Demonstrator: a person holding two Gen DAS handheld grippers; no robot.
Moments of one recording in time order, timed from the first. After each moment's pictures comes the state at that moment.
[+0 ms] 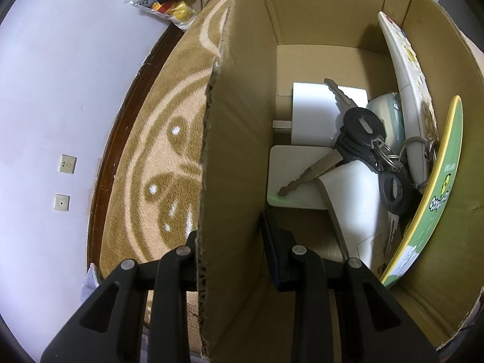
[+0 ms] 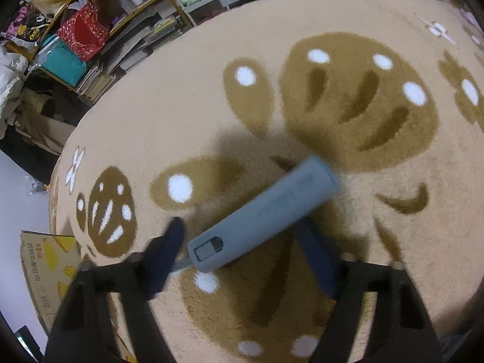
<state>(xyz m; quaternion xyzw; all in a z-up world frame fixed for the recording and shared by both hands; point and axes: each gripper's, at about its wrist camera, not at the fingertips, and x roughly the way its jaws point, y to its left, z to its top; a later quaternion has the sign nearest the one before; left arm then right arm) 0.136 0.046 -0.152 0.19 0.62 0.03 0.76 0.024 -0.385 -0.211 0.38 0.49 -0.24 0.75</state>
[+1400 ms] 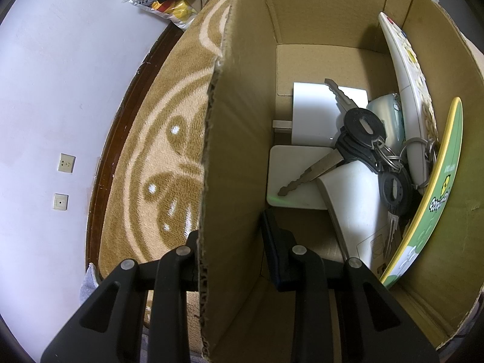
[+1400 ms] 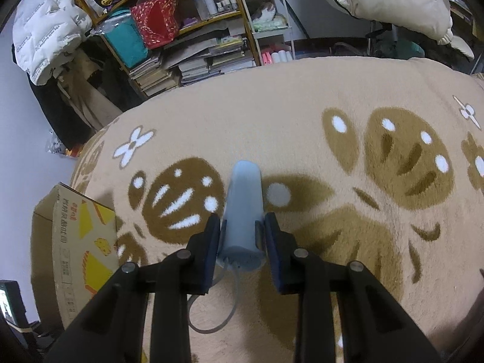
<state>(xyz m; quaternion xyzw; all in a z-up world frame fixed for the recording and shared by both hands) 0.137 0.044 -0.156 0.19 0.62 0.03 0.76 0.049 -0.311 -0.149 0.26 0.44 -0.19 0.84</state>
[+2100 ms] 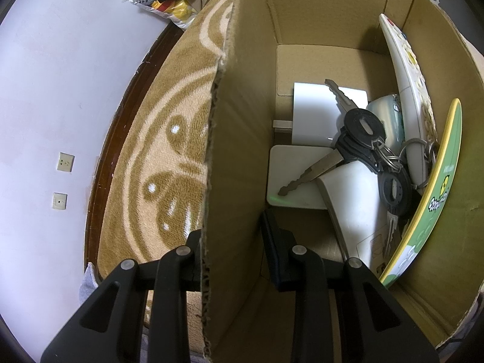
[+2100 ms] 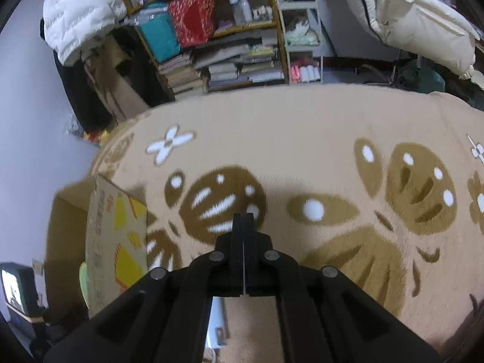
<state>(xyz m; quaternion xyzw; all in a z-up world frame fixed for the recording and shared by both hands) 0.137 0.045 -0.158 0.18 0.62 0.02 0.76 0.068 -0.275 -0.128 0.21 0.45 -0.14 0.86</state>
